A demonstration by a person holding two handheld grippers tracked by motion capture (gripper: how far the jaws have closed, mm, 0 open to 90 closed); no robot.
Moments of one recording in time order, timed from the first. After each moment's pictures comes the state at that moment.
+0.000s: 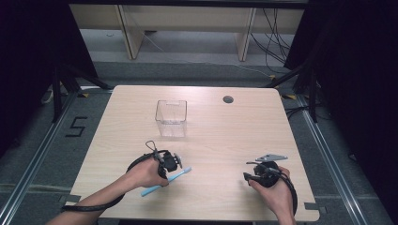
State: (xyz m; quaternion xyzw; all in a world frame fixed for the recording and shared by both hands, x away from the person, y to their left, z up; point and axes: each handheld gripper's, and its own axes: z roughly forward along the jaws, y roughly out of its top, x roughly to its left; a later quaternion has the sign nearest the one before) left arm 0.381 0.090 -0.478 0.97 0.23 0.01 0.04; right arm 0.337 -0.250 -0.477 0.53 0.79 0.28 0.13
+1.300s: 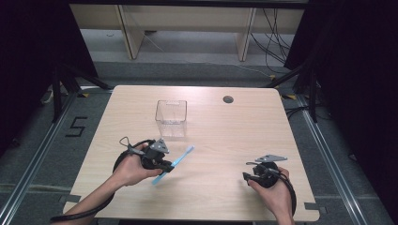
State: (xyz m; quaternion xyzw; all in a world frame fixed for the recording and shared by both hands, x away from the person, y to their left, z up) left arm 0.383 0.138 -0.442 0.92 0.24 0.05 0.32; right arm 0.335 -0.247 -0.480 0.54 0.78 0.29 0.13
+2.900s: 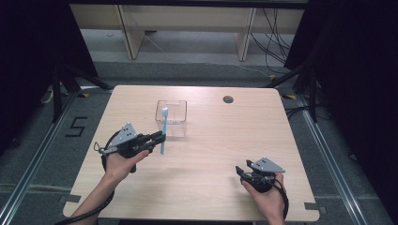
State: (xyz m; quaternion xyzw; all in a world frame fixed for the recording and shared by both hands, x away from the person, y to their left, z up) left arm 0.393 0.185 -0.440 0.71 0.29 0.18 0.62; right arm 0.330 -0.235 -0.500 0.45 0.76 0.41 0.23
